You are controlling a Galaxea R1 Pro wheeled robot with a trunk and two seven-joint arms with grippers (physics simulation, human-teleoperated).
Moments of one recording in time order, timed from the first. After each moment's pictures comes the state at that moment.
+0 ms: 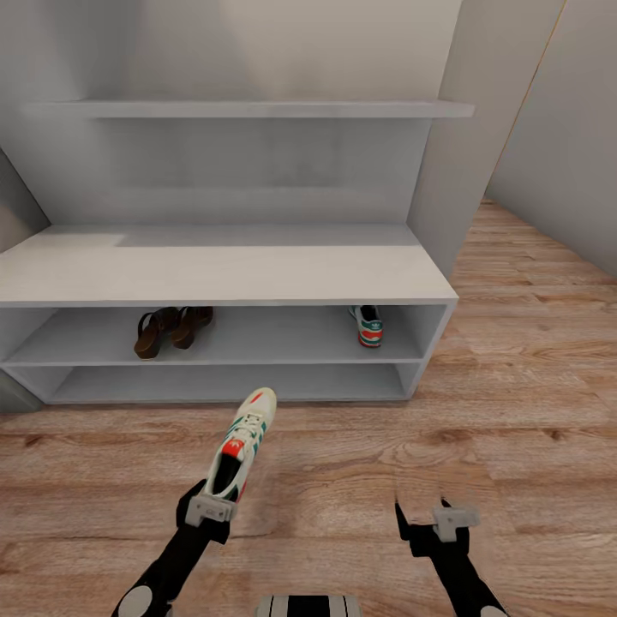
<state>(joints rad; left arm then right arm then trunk) -0.06 0.01 -0.06 -1.26 -0.08 -0.08 -0.16 -0.01 -0.03 0.03 -1.28 0.01 -0.03 0.00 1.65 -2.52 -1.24</state>
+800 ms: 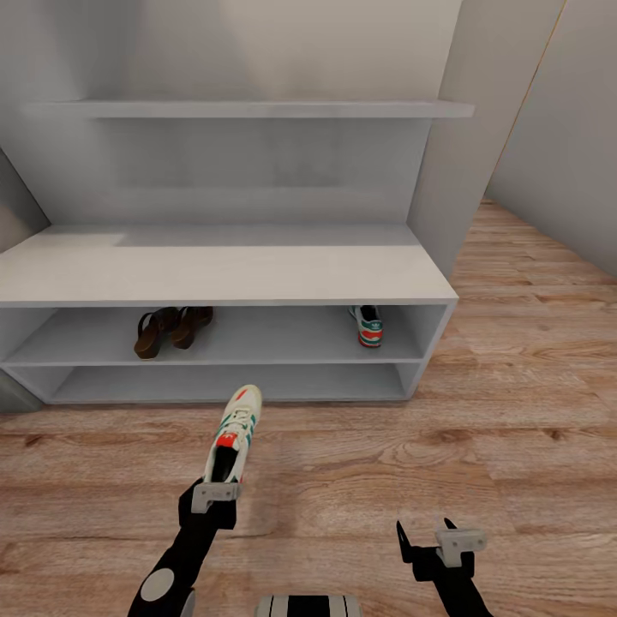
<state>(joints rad) -0.06 -0.08 -0.07 -1.37 -0.06 0.12 0.03 0.07 -0.02 0.03 -1.28 0.01 -0.10 0.00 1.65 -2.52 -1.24</state>
